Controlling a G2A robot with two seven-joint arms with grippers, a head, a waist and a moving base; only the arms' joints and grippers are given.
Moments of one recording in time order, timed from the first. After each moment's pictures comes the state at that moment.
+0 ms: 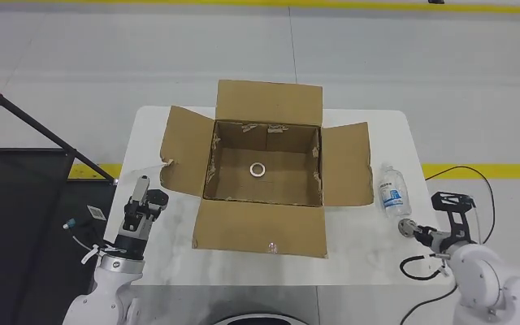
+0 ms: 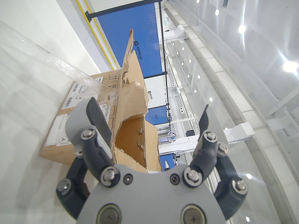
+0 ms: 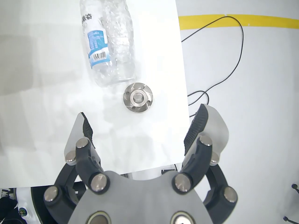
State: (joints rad) left arm 1.90 -1.38 -1.70 -2.17 -0.05 -0.17 -0.11; right arm -1.52 -1.35 1.95 -2.07 -1.31 -0.13 1.25
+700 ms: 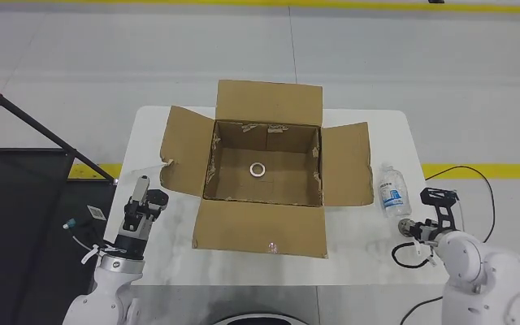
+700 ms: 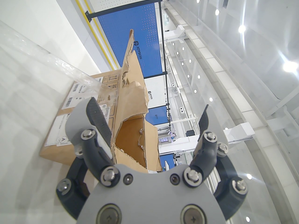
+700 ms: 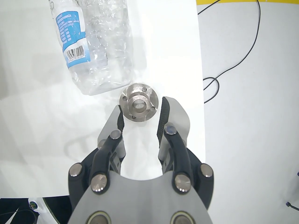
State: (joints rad) left arm 1.90 -1.38 -1.70 -2.17 -0.05 -0.17 -0.11; right arm -1.42 -1.32 1.89 -1.88 -1.32 -0.09 1.26
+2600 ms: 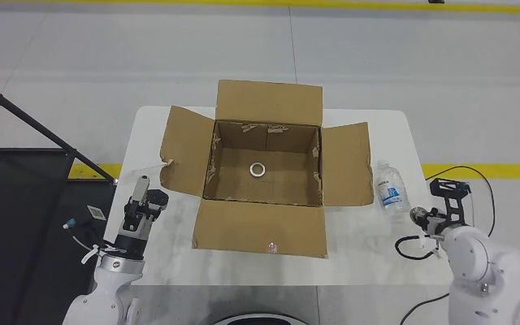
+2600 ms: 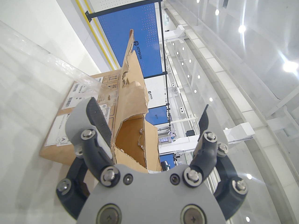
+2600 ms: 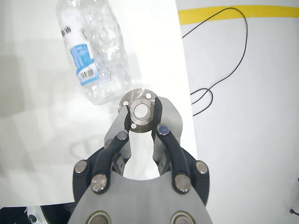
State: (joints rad) left arm 1.90 -1.38 -1.70 -2.17 -0.05 -0.17 -0.11; right arm -1.43 -1.27 1.88 -1.98 -1.29 -0.01 1.20
